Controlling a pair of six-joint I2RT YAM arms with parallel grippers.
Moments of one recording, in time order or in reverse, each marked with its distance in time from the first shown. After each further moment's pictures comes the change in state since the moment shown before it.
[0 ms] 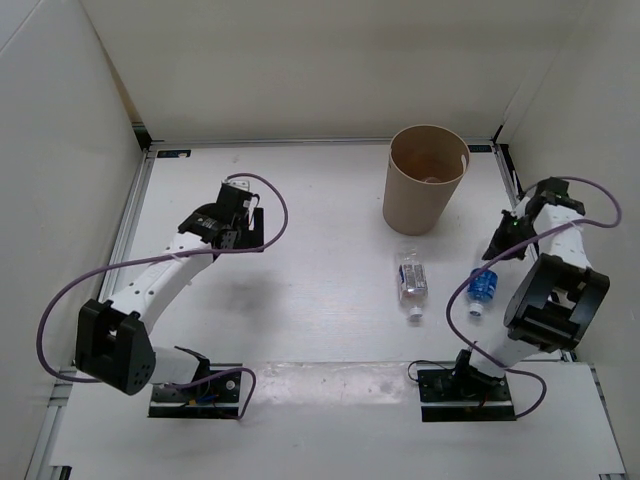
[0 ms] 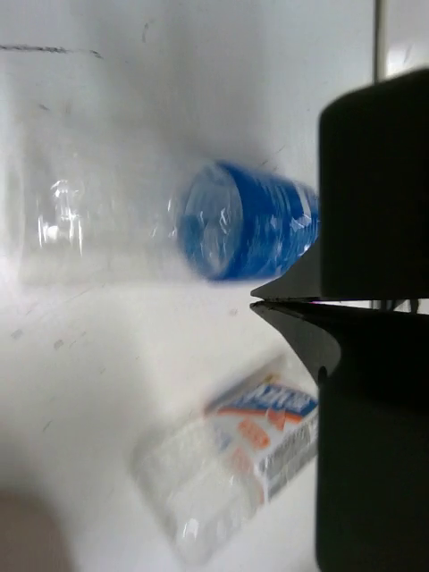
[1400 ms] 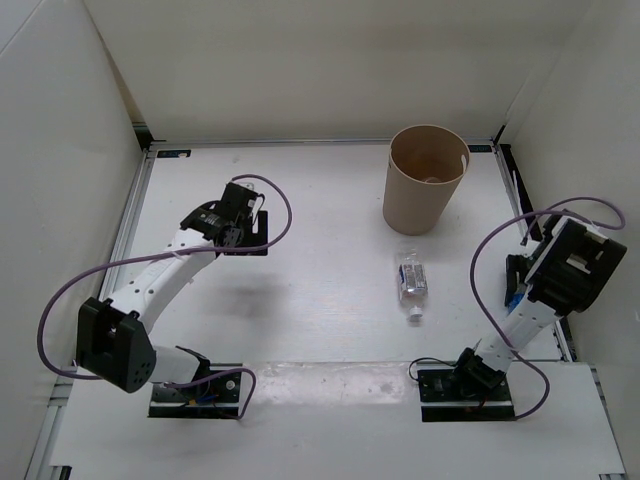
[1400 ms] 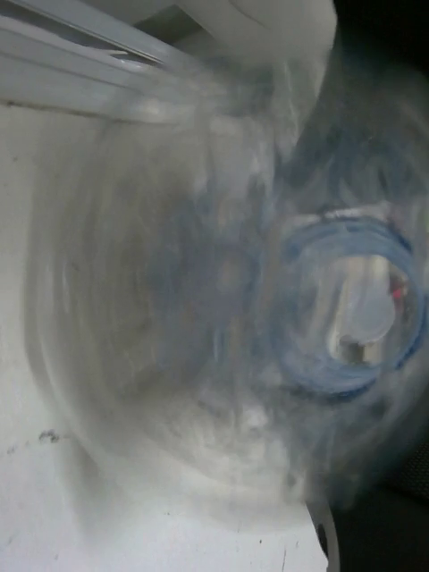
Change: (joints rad) left arm -0.035 0.028 0.053 -0.111 0.049 -0.042; right arm -0.232 0.338 0.042 -0.080 0.322 -0.425
